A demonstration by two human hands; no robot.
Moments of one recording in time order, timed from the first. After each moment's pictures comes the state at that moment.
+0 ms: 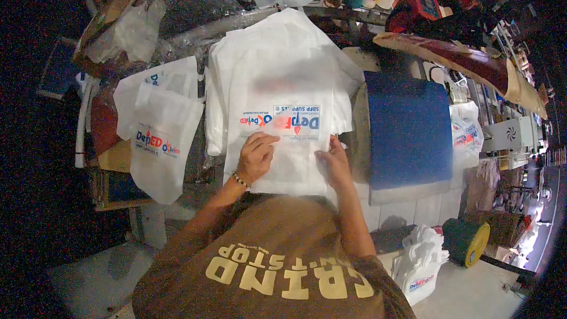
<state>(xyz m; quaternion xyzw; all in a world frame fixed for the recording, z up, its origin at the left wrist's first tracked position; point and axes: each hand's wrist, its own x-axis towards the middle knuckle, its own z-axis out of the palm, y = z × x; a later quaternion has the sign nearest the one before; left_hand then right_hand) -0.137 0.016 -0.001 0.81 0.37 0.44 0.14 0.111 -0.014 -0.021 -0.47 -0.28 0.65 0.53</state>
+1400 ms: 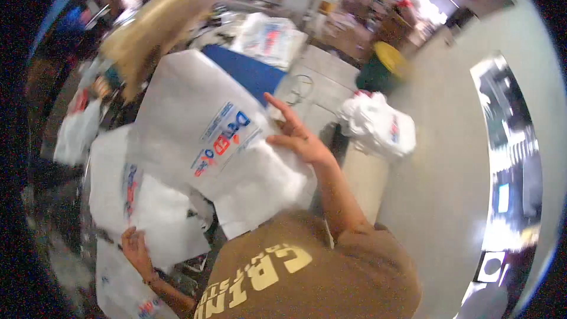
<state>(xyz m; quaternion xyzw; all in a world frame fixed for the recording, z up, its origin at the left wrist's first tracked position) -0.385 0.202 0.055 0.71 0.42 0.34 0.45 0.030 -0.099 0.131 -0.62 -0.36 0.23 0.66</state>
